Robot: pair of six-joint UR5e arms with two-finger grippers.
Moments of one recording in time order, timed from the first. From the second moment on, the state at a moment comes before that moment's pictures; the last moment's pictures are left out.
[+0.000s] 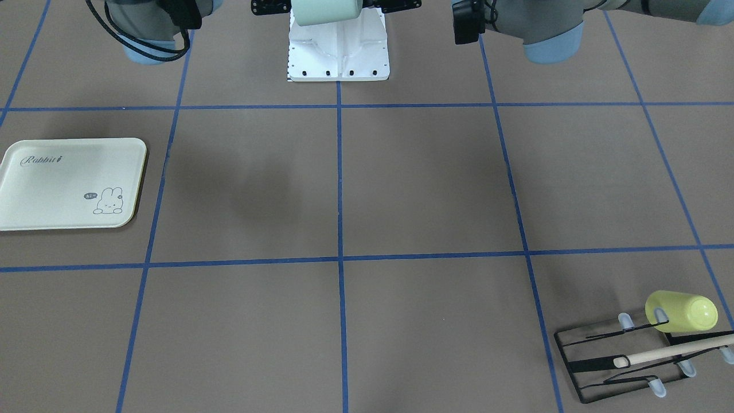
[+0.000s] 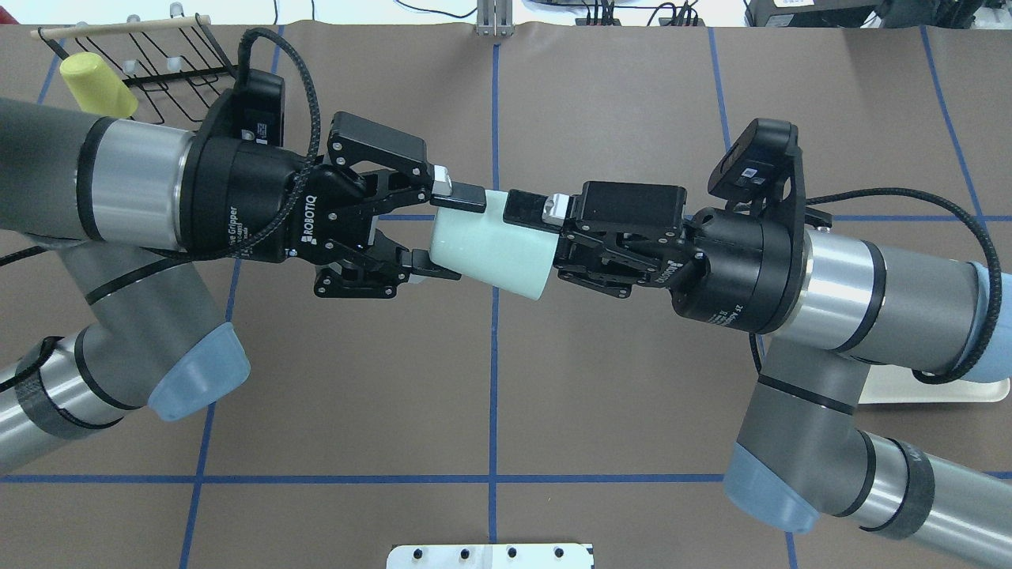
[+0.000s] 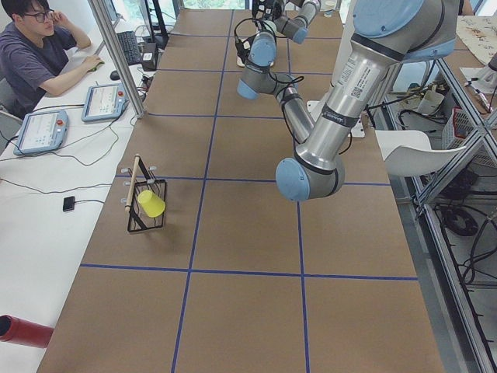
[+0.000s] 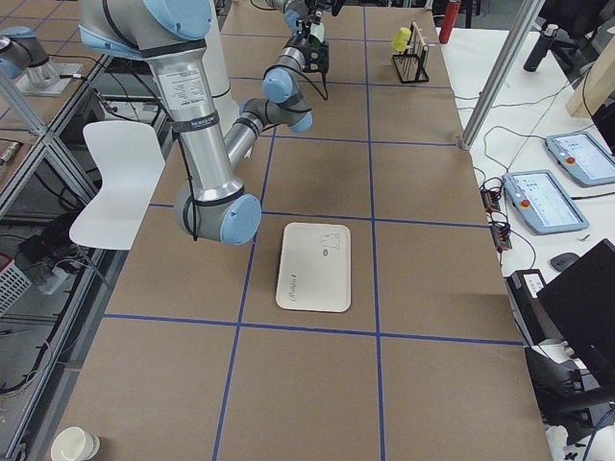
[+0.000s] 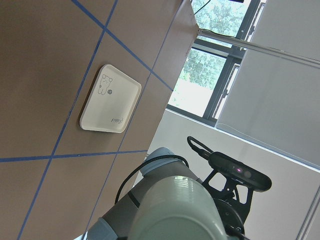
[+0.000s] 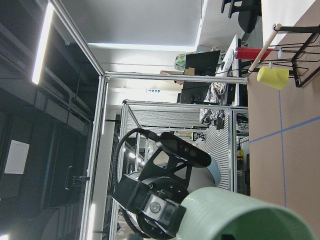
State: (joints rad) left arm -0.70 -2.12 -1.90 -2.87 -2.18 -2.32; right arm 0.51 -1.18 1.95 0.01 1.69 1.86
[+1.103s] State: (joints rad) left arm -0.70 -2.12 -1.89 -2.87 -2.18 -2.31; right arm 0.52 -1.19 1.95 0.00 1.74 1.86
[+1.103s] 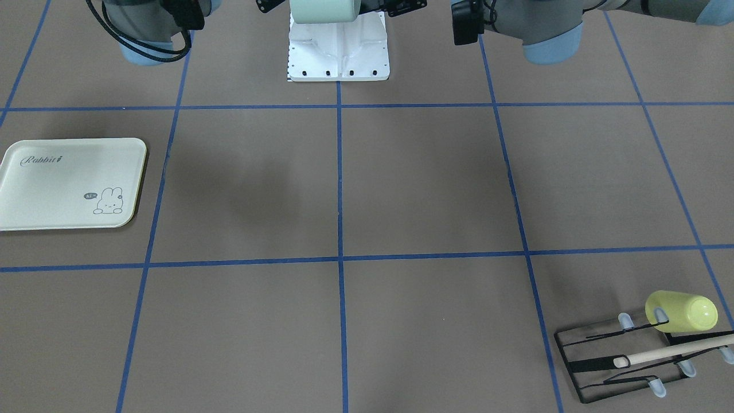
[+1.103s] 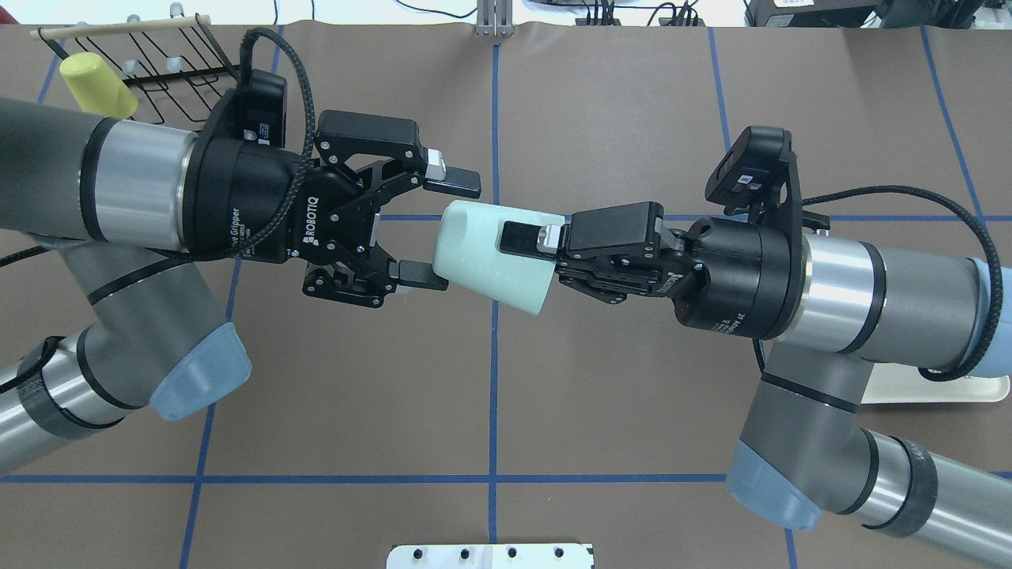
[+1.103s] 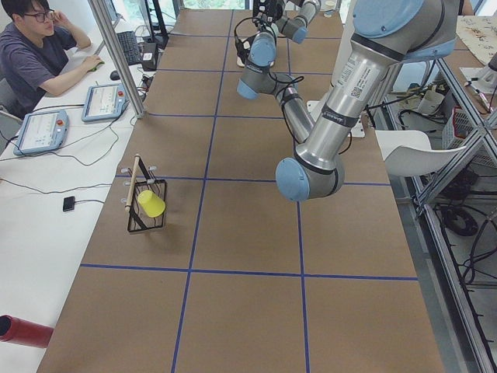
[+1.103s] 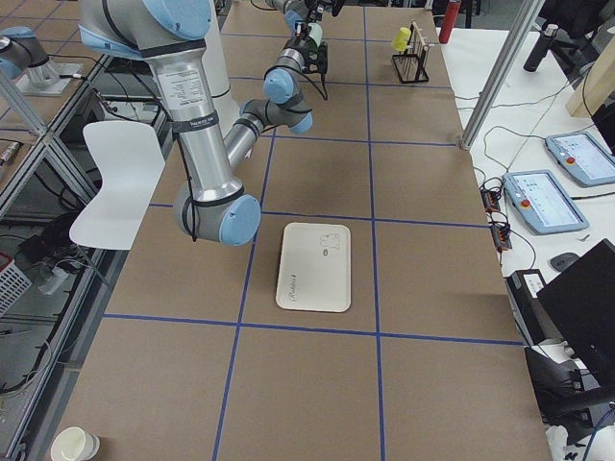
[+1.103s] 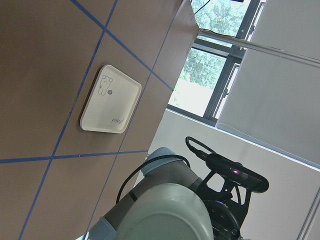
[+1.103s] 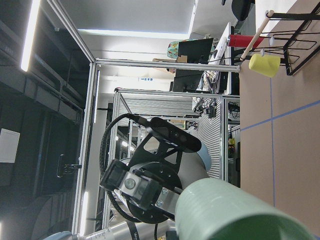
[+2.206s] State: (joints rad) left arm -0.71 -2.11 -1.89 -2.86 -2.20 -2.30; right arm 0.68 -1.32 1.95 -0.09 1.91 1.86
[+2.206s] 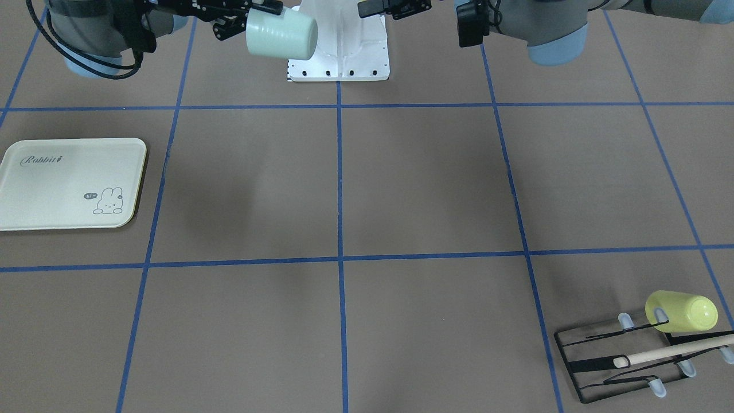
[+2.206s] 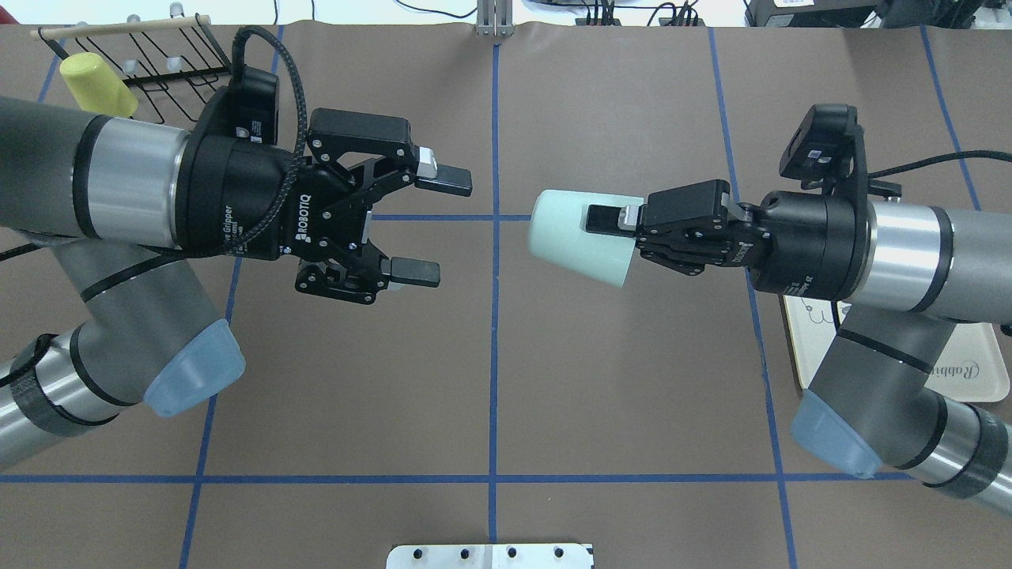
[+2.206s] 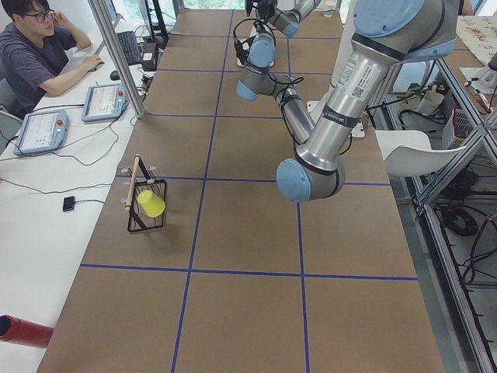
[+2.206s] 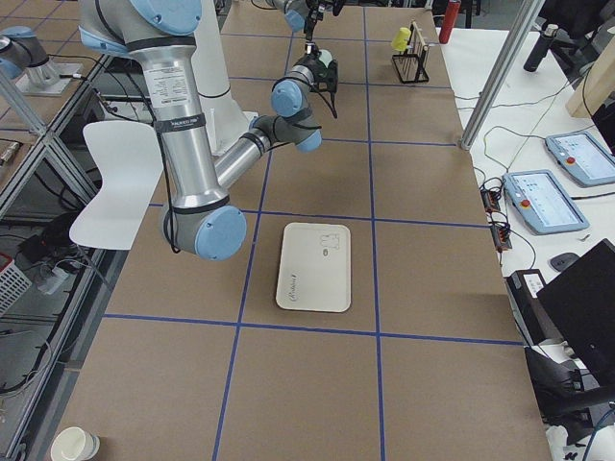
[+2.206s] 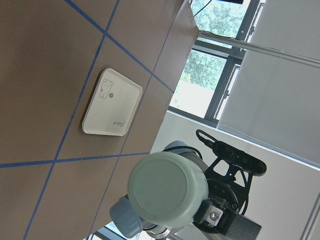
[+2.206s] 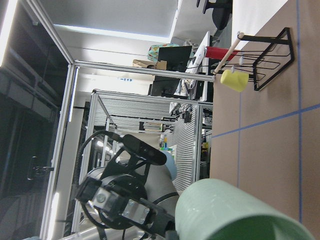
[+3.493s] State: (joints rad) left arm -0.76 -1.96 -1.96 -2.25 -2.21 -1.53; right arm 1.02 -1.49 1.95 -0.72 2.23 1.40
